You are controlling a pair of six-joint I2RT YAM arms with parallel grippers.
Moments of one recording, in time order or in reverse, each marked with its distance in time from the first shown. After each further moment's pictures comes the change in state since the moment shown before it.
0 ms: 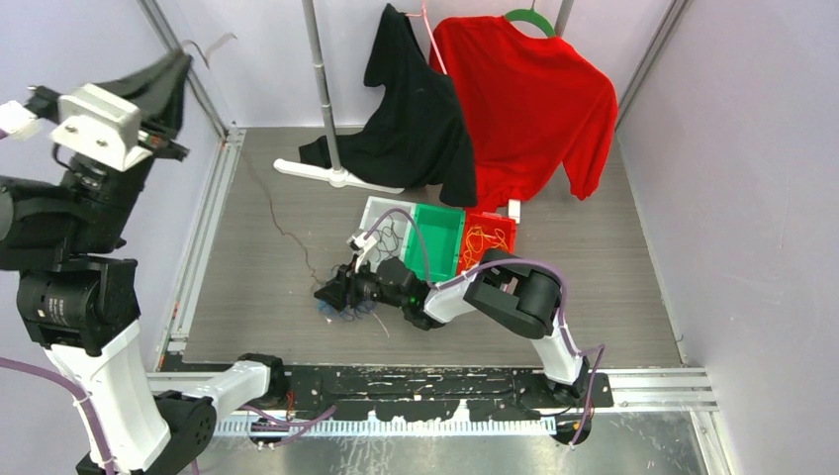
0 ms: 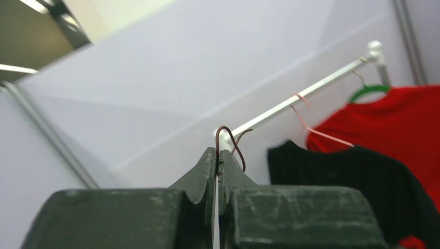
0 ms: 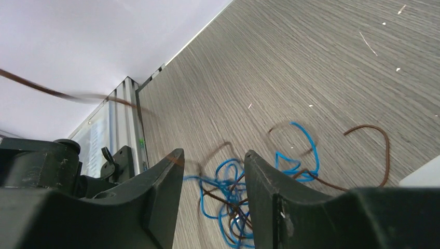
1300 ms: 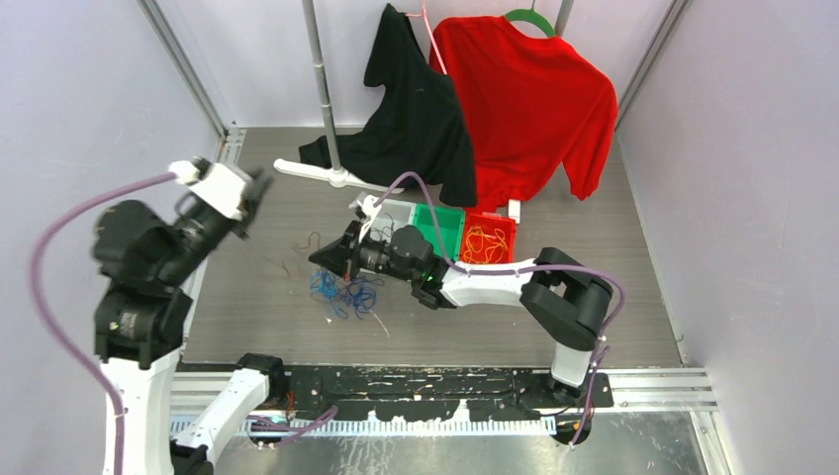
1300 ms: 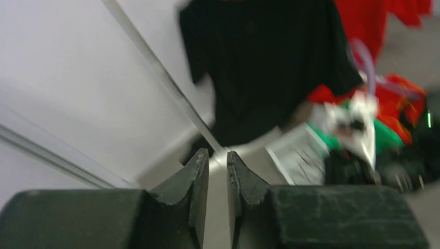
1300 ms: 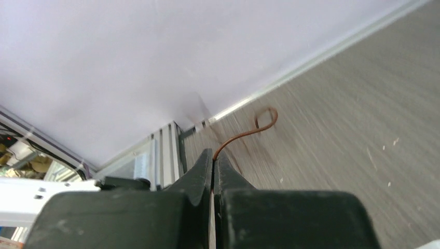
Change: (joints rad) left arm 0.000 -0.279 -0.566 -0.037 -0.003 0.044; right arm -0.038 -0.237 0.066 -0.130 -0.101 -0.074
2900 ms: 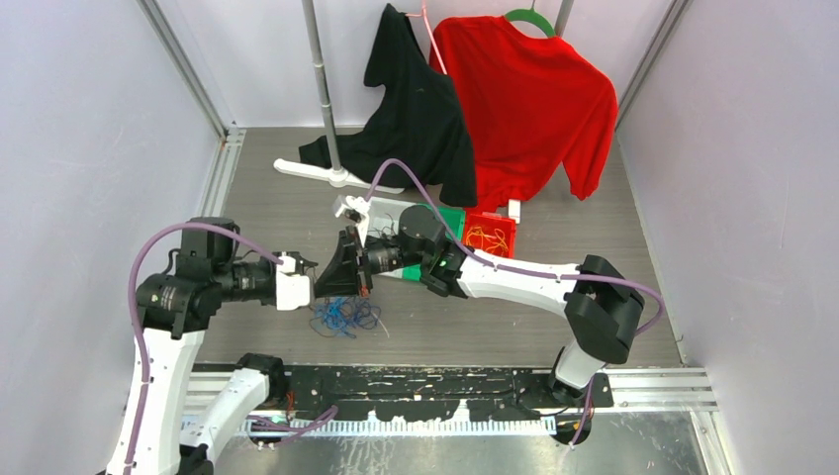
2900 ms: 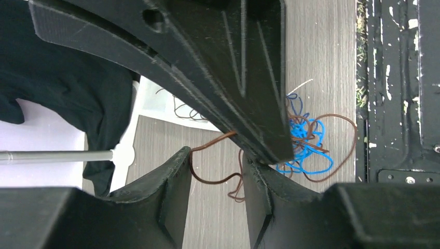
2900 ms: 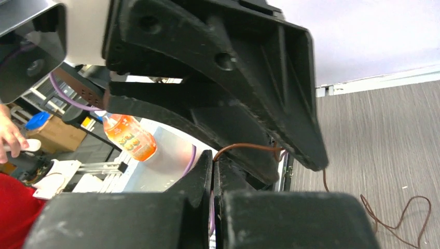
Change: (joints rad) left arm 0.000 -0.032 -0.325 -0.717 0.469 0.912; right arm -0.023 -0.185 0.104 -0.240 -0.577 0.058
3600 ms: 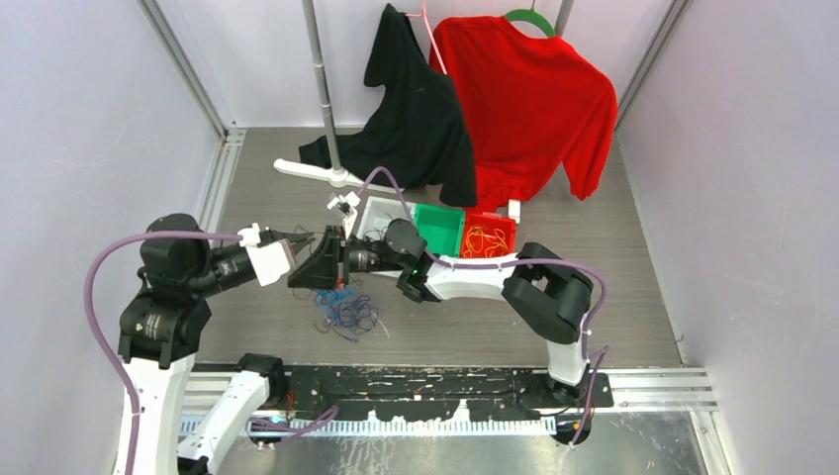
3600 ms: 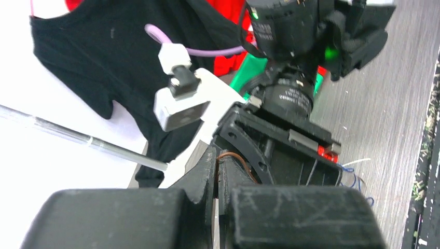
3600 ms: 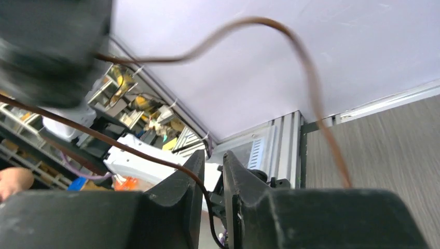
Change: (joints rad) left arm 0.000 -0.086 -0.001 0.454 0.004 -0.482; right arm 0.020 0.245 0.039 0.417 0.132 0.298
